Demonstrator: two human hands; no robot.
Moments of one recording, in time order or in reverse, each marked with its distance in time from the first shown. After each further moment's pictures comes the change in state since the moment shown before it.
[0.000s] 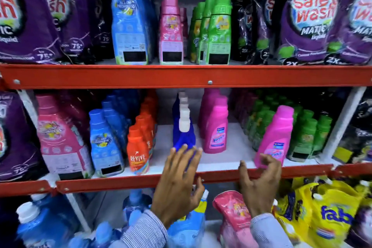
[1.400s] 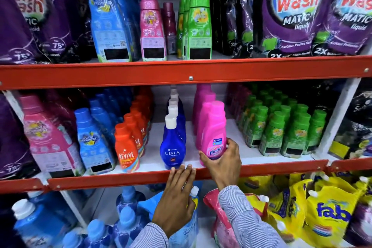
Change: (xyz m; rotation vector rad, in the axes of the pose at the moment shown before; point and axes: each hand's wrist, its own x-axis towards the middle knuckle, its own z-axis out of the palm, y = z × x) left_hand -0.043 0.015 0.066 -0.053 -0.374 -0.086; right_hand 0.012 -0.007 0.057 -0.112 -0.295 0.122
